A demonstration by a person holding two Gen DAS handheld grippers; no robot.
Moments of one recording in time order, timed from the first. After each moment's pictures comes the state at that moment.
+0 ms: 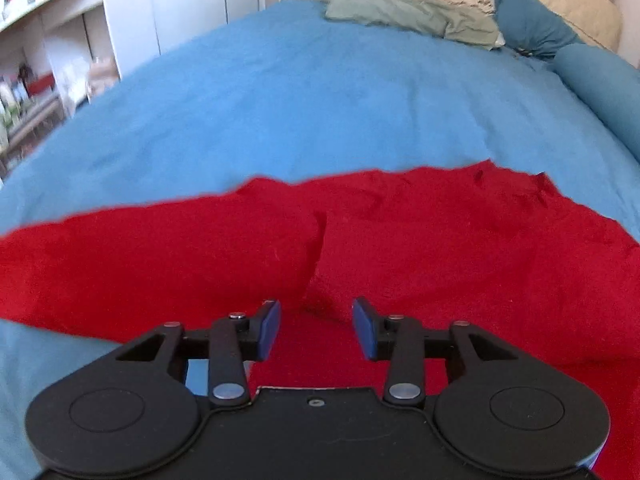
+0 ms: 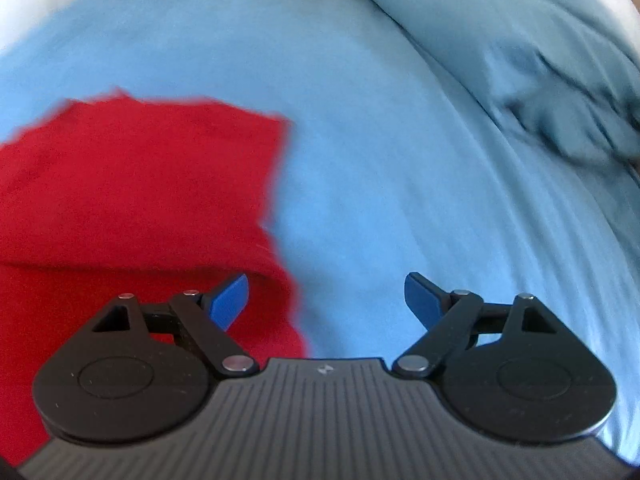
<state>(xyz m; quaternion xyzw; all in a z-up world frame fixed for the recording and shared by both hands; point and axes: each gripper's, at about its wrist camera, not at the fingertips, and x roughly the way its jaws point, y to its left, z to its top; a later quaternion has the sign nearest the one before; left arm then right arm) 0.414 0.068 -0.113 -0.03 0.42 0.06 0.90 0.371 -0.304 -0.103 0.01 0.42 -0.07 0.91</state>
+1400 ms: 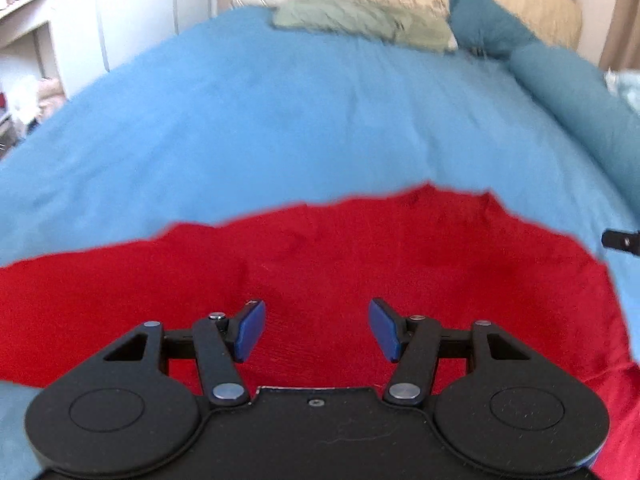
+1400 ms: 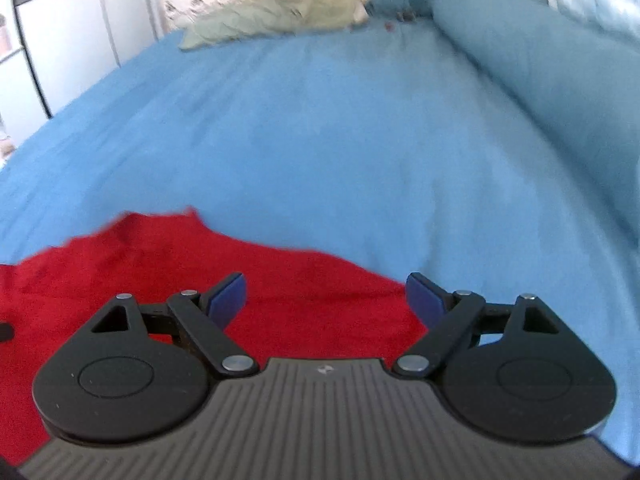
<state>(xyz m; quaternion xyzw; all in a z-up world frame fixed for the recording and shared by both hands) 0.446 0.045 -0.095 -0.04 0.41 0.00 0.91 0.481 -0.281 -0.074 0.04 0.37 0.01 0.93</state>
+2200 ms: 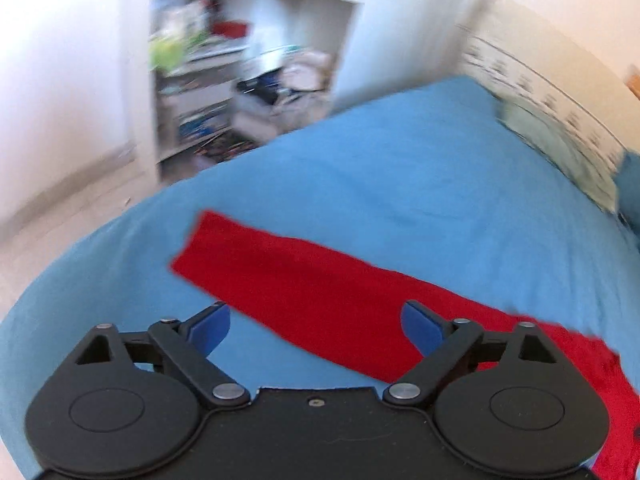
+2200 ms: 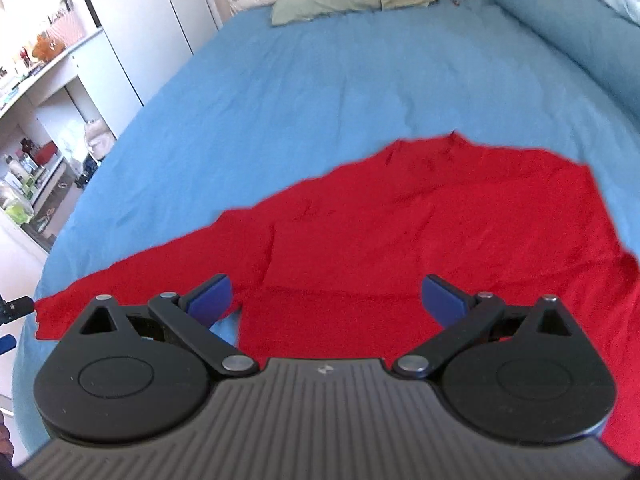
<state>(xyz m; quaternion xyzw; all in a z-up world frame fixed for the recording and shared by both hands) 0.320 0.379 -0.059 -0.23 0.37 0.22 0.87 0.368 0.009 -0.020 0.10 0.42 0.03 0.90</state>
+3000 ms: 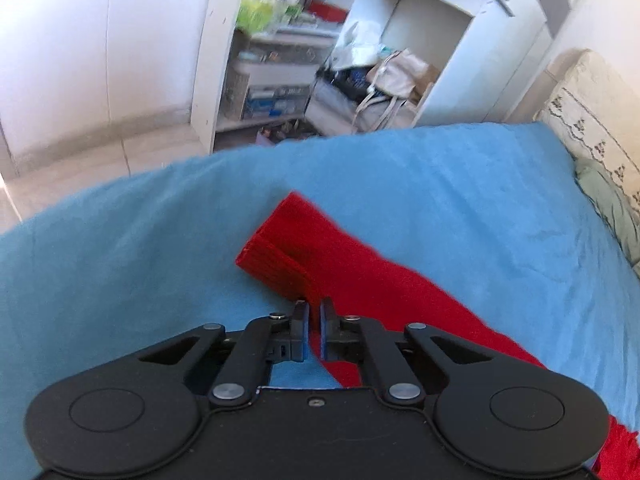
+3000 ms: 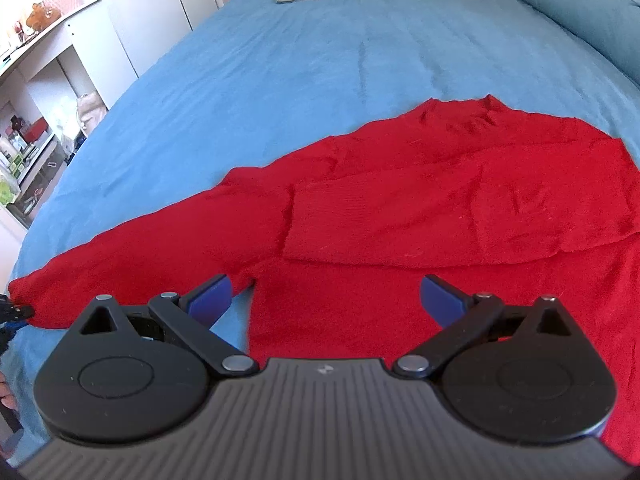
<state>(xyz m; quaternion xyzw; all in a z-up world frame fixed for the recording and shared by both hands) 0.343 0.432 -0.115 -0.29 0.33 0.30 0.85 0.378 0.036 -0.074 0.09 0.43 0.03 0.90</state>
